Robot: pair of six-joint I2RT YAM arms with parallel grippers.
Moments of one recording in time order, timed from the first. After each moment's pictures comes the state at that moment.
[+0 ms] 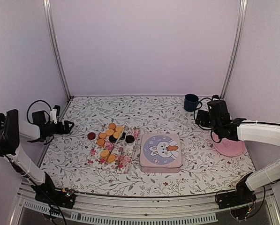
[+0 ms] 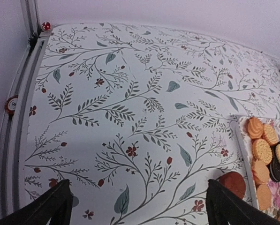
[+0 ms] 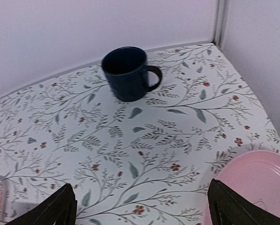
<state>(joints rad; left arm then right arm) 0.31 1.61 0.67 0.28 0.55 0.14 0.52 1.34 0.79 -0.04 0.50 0.48</state>
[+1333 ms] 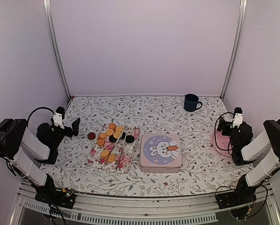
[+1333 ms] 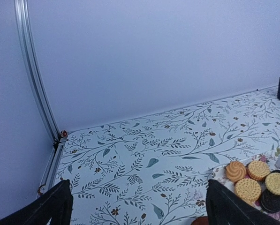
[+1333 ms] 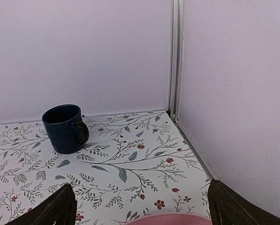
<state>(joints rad) 0.02 1.54 0.20 1.36 0.21 0.13 0.04 1.52 0.18 1.31 0.22 0.02</state>
